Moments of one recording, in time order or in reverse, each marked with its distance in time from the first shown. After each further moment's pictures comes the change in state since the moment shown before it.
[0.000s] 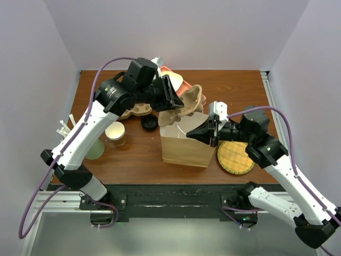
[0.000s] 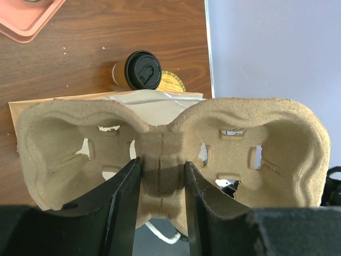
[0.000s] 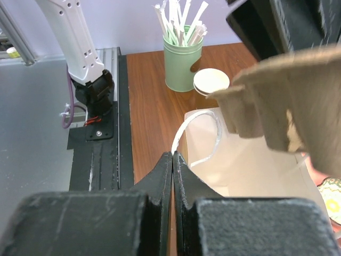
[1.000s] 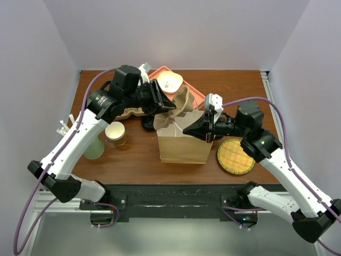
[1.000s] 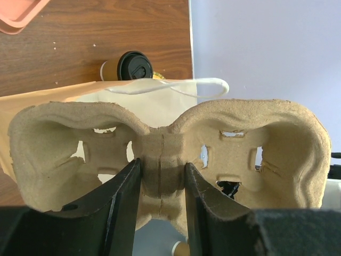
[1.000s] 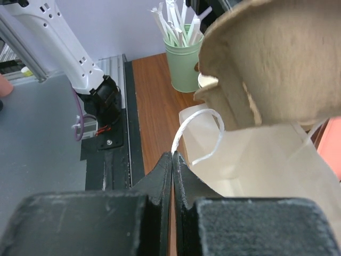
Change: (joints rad) left arm 0.146 -0.180 -0.329 0.217 0.182 -0.050; right arm -0.007 0.077 0.024 0.042 -0.001 0.117
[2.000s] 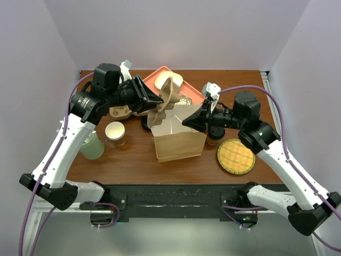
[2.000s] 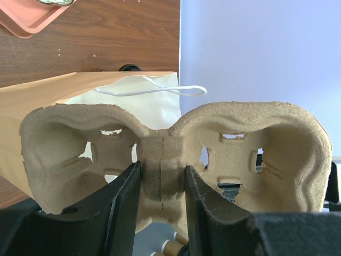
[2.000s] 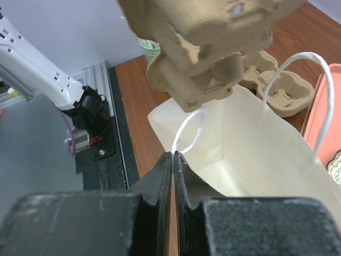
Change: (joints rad) left arm 0.135 -0.081 -0.022 -0.021 0.076 -0.071; right arm -0.026 0.105 0.118 -0.068 0.078 0.056
